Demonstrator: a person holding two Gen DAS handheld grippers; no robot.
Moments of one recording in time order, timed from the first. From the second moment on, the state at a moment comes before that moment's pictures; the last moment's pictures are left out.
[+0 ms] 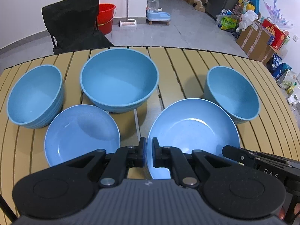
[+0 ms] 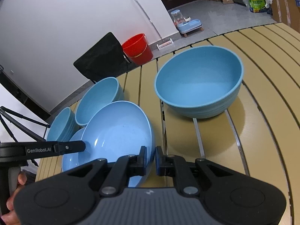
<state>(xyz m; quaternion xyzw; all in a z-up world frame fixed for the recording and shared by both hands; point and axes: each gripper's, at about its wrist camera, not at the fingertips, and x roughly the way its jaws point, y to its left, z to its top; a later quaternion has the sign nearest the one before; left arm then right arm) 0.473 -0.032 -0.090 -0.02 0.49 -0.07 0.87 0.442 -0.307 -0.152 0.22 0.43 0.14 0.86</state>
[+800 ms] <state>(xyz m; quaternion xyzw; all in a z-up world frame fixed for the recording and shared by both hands) 0.372 -0.043 -0.032 -0.02 0.46 -0.07 0.89 0.352 -0.321 -0.091 0.22 0.39 0.15 0.88</state>
